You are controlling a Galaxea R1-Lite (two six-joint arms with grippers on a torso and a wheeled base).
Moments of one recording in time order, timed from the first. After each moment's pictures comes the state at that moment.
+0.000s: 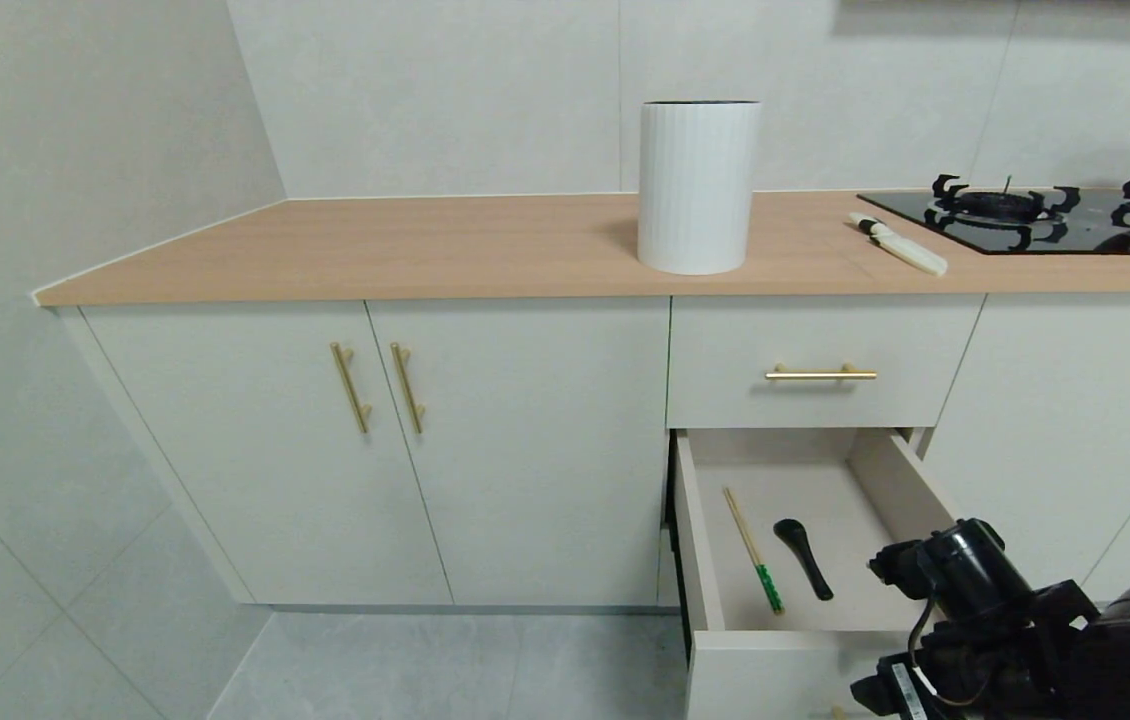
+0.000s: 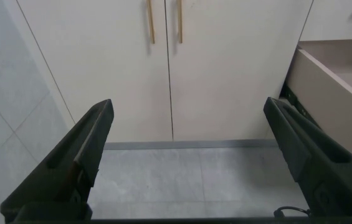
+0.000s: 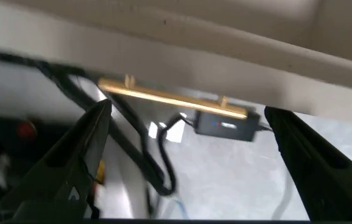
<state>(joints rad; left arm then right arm) 0.00 0.00 0.00 0.00 -0.02 0.01 0.42 1.91 -0.47 -0.36 -0.22 0.21</state>
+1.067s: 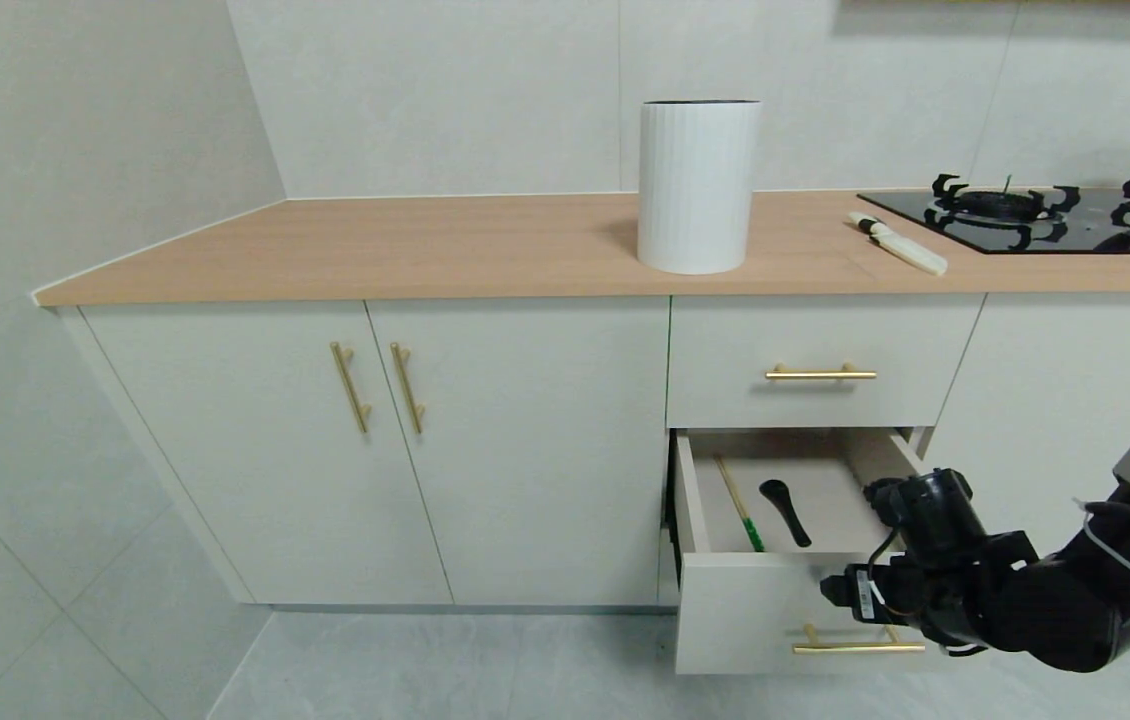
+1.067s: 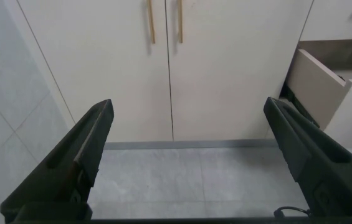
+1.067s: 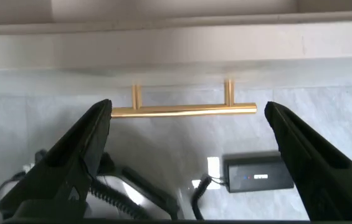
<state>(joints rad) 0.00 0.00 0.00 0.00 -0.02 0.01 0.35 2.07 -0.63 -0.55 -0.27 0.32</state>
